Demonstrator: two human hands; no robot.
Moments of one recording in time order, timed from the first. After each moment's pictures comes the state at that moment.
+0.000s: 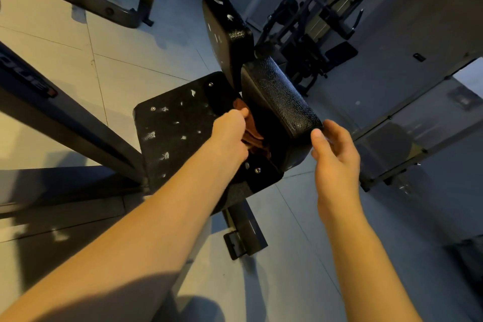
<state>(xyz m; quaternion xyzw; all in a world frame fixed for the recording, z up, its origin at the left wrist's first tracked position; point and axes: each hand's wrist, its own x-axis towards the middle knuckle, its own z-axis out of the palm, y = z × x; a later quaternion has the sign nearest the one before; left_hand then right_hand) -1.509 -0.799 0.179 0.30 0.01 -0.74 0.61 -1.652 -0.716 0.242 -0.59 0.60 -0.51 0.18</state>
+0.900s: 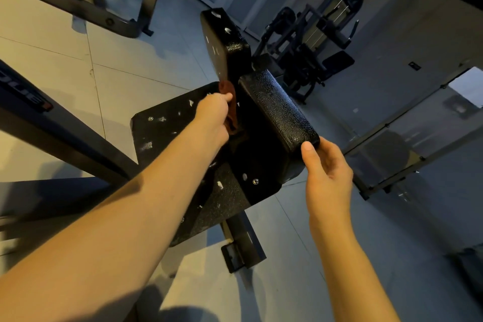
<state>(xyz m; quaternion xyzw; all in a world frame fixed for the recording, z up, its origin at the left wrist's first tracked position) -1.467 -0.821 0.203 0.32 -0.05 -0.69 0.64 -1.649 -0.718 0.234 -0.63 0.56 -0.51 0.18</state>
